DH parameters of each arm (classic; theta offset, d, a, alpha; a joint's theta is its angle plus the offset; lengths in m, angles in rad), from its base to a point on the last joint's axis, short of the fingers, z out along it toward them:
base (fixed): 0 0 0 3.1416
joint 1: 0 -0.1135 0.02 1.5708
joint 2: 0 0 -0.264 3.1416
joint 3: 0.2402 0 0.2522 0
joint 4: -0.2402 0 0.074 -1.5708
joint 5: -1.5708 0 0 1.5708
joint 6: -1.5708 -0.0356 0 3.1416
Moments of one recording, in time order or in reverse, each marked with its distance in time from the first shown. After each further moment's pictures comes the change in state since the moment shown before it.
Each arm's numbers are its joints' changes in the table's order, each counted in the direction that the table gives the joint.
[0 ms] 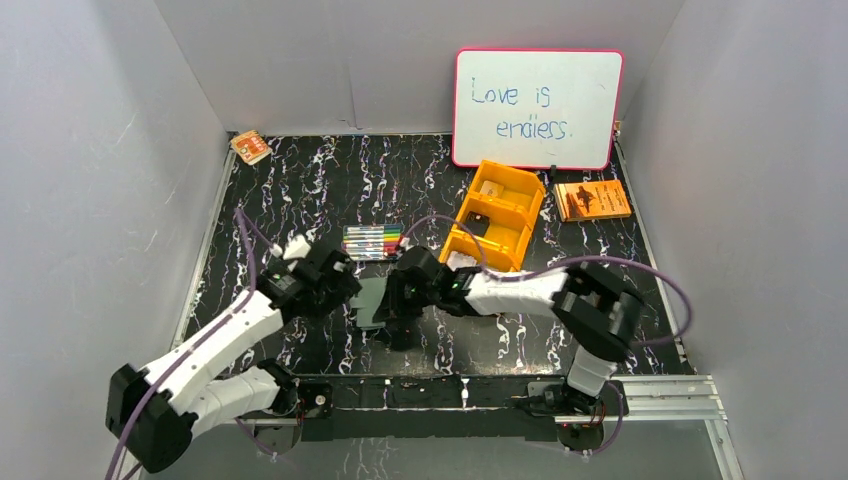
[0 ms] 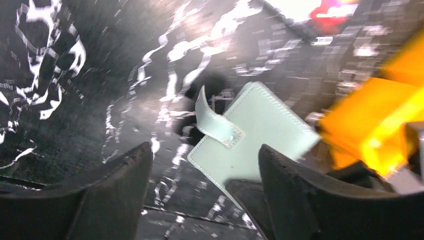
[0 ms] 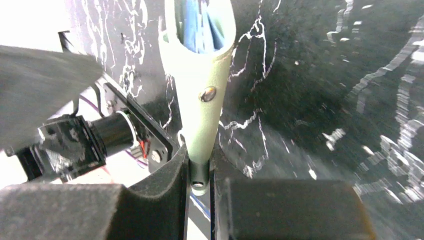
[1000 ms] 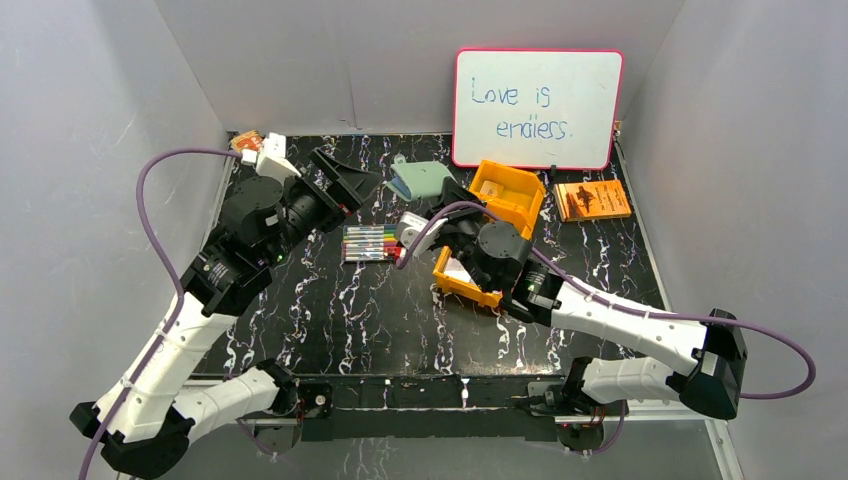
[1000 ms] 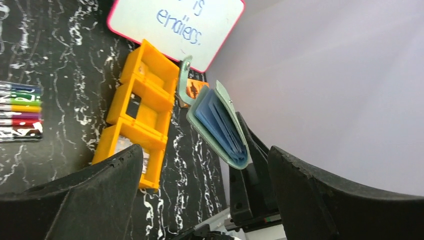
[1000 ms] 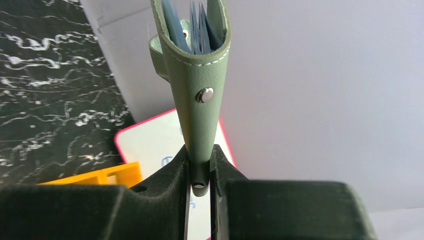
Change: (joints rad) left arm 0.000 -0.058 0.626 0.290 -0.169 -0.225; right arm -0.021 -0.596 0.029 0.148 -0.758 2.261
